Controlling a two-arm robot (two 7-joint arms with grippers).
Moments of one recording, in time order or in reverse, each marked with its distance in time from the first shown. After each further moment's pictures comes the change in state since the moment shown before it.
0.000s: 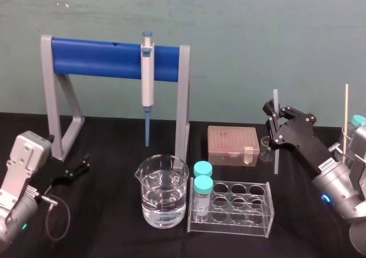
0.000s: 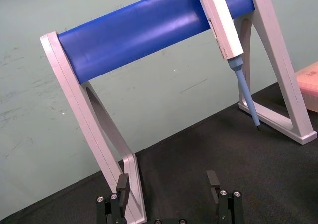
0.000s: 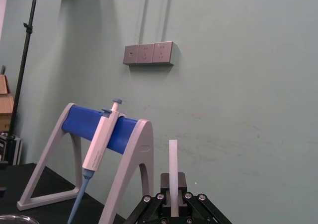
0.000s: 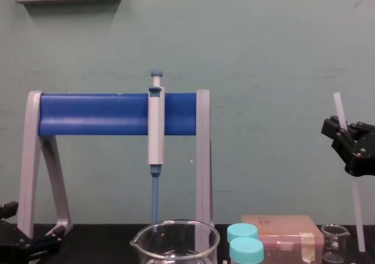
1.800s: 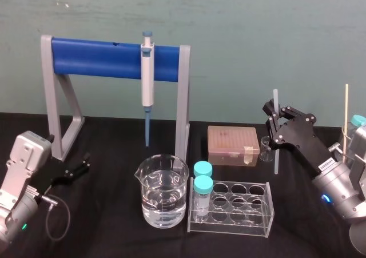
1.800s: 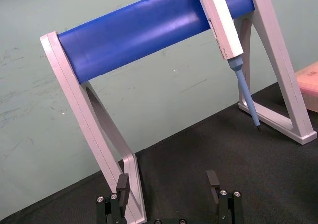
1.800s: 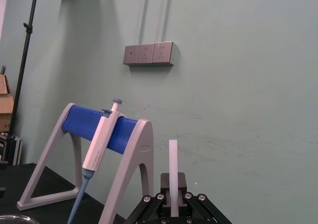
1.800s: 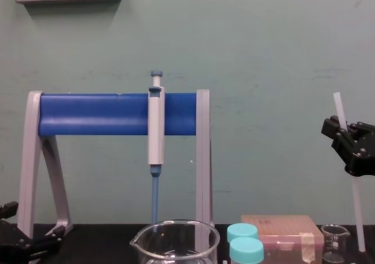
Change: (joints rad) left arm 0.000 0.000 0.000 0.000 0.000 0.000 0.000; right arm 0.000 0.000 0.000 0.000 0.000 0.000 0.000
